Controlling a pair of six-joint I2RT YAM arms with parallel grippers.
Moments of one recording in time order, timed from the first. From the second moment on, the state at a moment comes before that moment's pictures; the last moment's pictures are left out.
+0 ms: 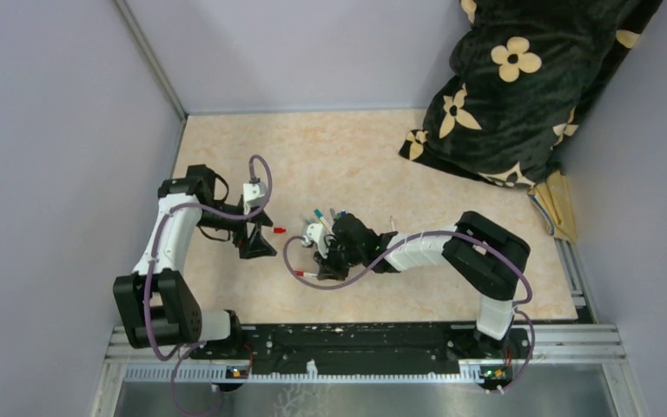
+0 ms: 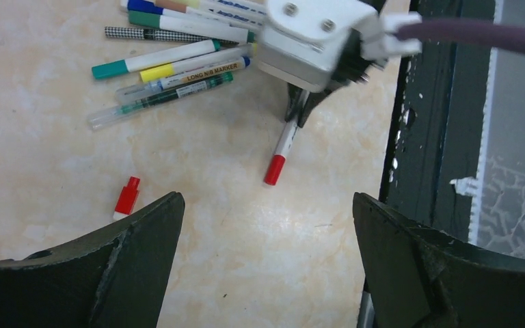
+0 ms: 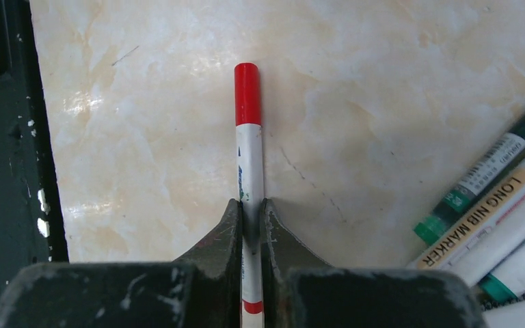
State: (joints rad) left arm 0.12 1.37 1.08 -1.31 1.02 1.32; right arm 1.03 1.83 0.90 0.22 -0.37 -0.15
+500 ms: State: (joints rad) left arm -0.08 1.21 0.88 -1.06 0.87 1.33; right arm 0.86 1.74 0.92 0.14 -0.57 0.11
